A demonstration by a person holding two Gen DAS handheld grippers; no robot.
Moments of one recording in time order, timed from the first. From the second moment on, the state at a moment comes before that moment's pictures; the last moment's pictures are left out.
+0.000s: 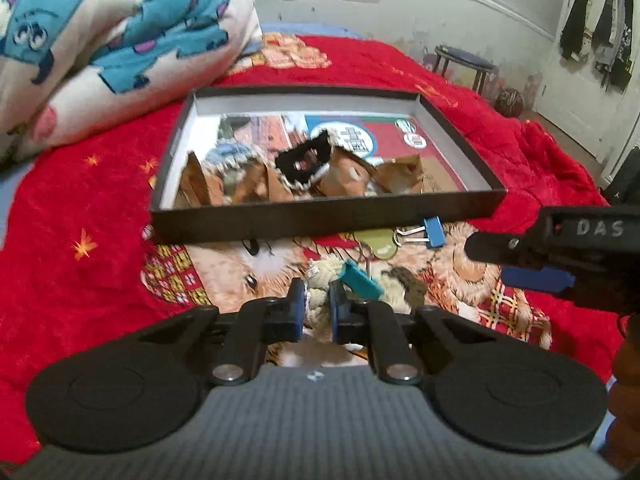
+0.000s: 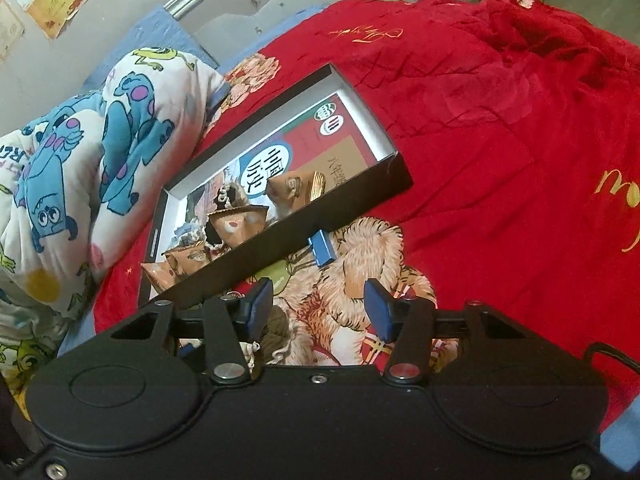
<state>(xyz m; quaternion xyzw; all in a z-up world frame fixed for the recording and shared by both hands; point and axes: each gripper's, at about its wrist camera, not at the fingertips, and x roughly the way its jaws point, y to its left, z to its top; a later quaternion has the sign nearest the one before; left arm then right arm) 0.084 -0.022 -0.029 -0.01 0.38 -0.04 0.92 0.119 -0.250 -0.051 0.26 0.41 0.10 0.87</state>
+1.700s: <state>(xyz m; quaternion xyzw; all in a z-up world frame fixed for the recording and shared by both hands) 0.091 -0.033 -0.065 0.17 0.40 0.08 0.90 0.124 -0.163 -0.082 0.17 0.46 0.17 0.86</state>
